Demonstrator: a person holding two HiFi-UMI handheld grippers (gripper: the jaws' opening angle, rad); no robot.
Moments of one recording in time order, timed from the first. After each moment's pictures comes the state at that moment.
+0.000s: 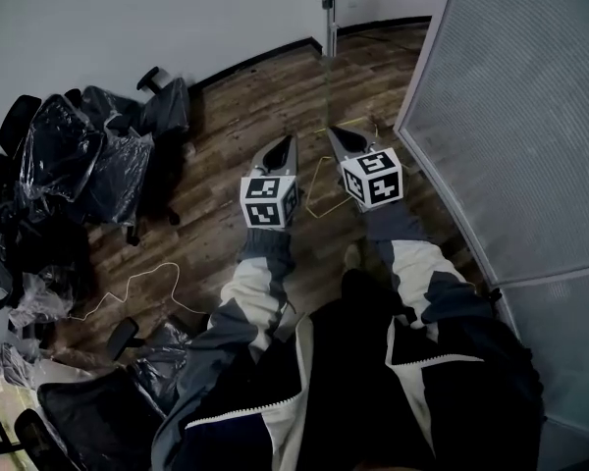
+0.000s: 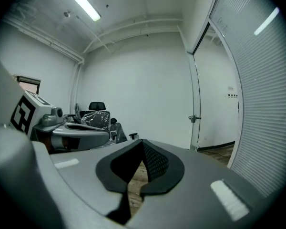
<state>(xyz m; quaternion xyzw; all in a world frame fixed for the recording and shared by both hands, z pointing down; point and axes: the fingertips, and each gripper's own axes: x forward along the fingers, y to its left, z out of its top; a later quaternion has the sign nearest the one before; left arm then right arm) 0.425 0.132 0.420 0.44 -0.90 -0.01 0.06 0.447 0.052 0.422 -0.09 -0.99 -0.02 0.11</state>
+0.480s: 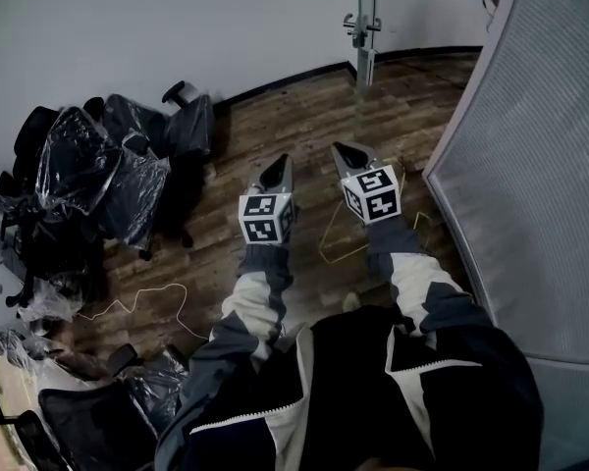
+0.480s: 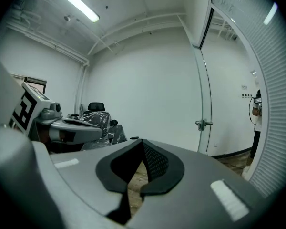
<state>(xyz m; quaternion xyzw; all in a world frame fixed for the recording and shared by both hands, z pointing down) 0.256 0.077 0.428 0.35 -0.93 0.01 0.07 0.269 -0.027 0.433 -0.16 -0.98 -0.03 0.10</state>
